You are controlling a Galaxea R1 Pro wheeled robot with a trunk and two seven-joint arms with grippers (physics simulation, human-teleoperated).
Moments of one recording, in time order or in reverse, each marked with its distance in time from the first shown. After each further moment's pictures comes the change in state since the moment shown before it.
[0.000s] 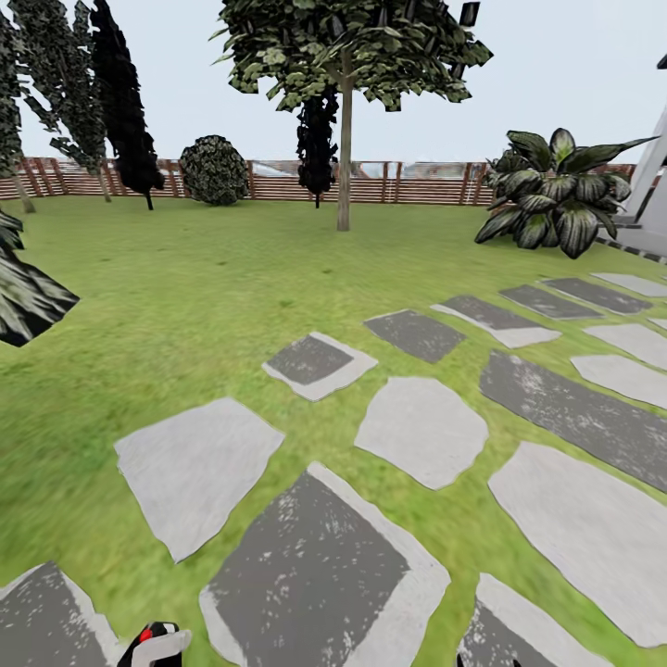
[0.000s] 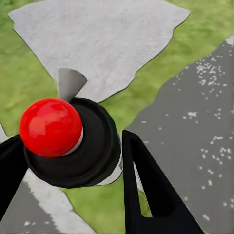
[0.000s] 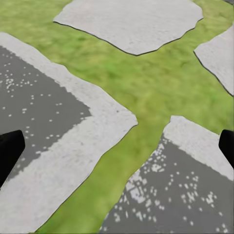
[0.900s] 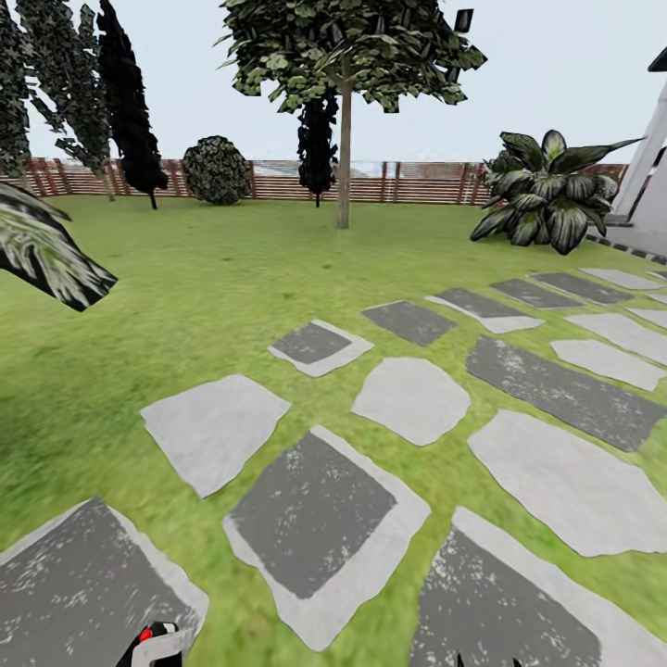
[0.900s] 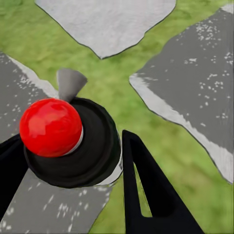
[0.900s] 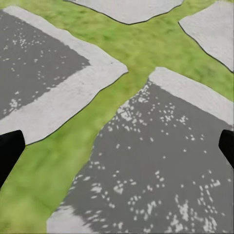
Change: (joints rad) left arm 0.000 0.000 0.000 -0.001 0.000 0.000 0.000; right arm 0.000 0.000 -0.002 -0.001 -0.001 0.000 0.000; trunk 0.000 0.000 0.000
